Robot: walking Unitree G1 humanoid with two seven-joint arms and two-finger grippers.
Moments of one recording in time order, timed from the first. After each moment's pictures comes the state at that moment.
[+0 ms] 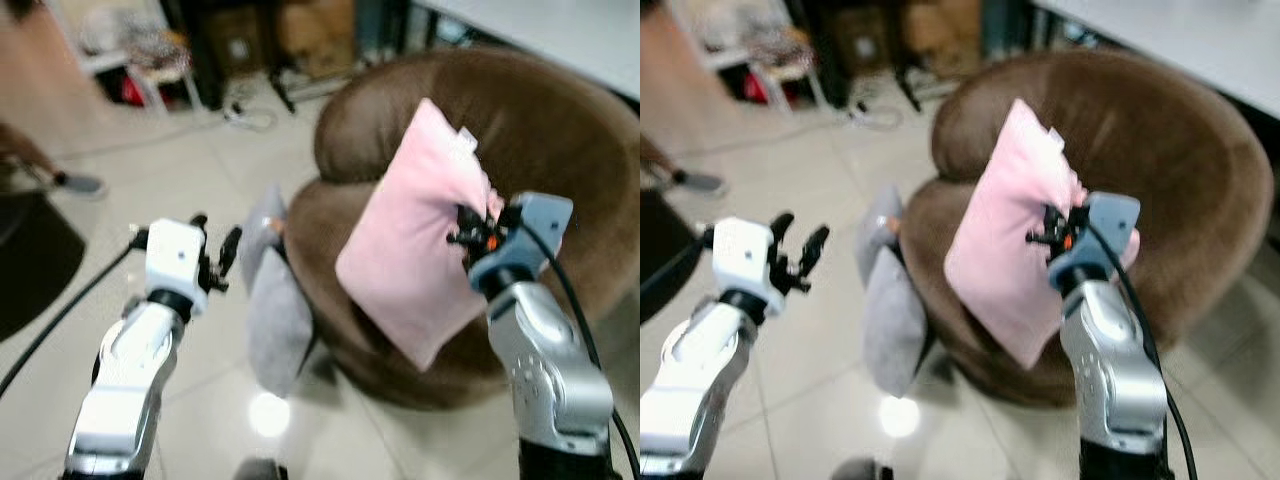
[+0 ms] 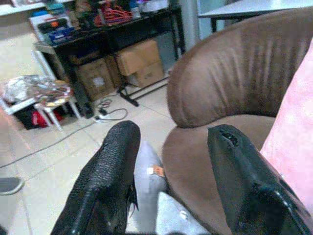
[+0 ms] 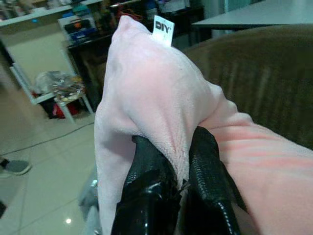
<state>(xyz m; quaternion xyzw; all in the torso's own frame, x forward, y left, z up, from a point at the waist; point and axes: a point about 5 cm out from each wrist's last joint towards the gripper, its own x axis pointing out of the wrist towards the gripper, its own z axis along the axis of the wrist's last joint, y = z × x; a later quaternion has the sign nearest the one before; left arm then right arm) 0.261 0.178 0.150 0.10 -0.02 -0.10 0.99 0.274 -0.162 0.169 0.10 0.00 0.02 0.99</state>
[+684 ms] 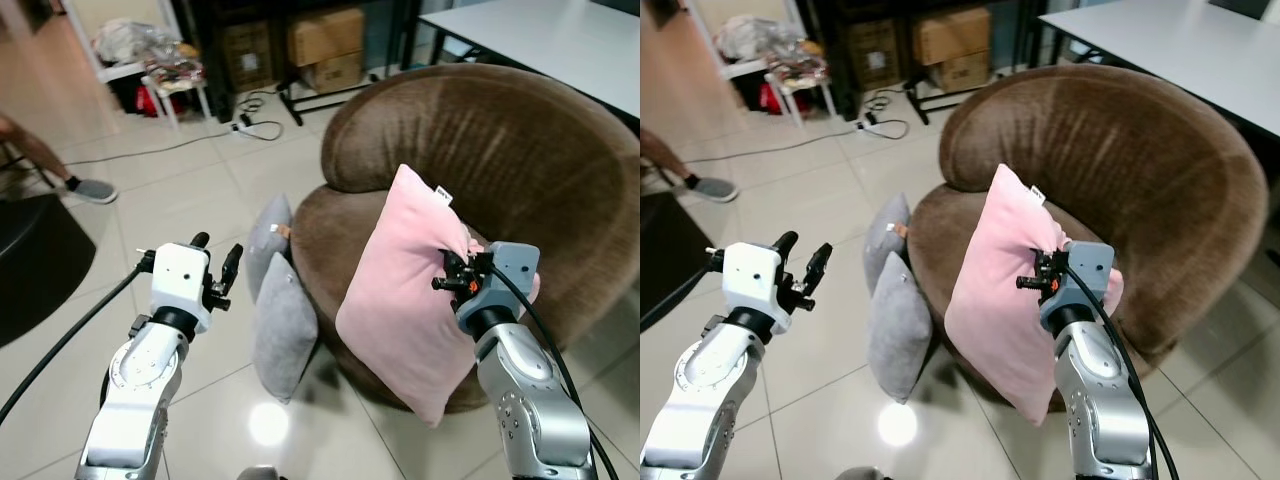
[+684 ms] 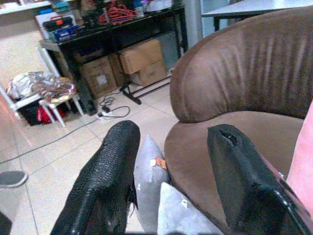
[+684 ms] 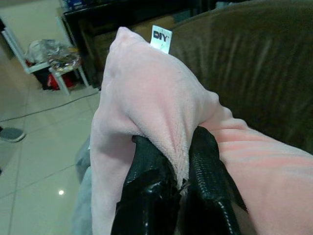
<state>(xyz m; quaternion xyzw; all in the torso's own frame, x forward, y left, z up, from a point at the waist) 0.256 0.178 0.122 0.10 -0.01 -0.09 0.99 0.259 -0.162 0.117 0.07 0.06 0.02 1.00</state>
